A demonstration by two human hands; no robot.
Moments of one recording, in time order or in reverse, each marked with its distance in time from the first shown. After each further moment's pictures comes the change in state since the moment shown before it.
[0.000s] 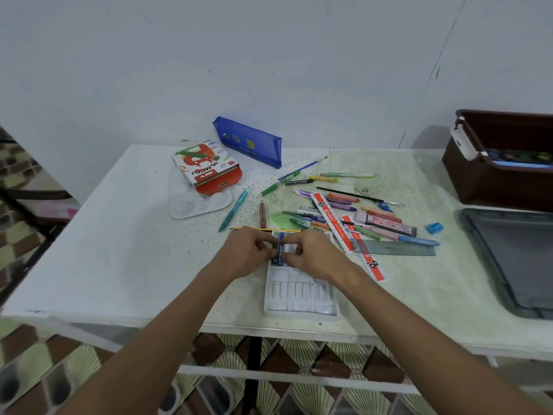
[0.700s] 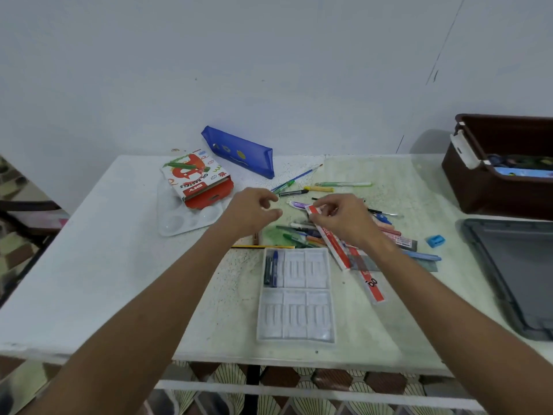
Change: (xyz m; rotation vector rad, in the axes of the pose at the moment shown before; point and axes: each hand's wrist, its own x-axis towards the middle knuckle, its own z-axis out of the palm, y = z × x) left_hand 0.093 0.029 -0.032 0.035 0.135 0.081; right_hand 0.046 0.039 -0.078 0.212 0.349 0.027
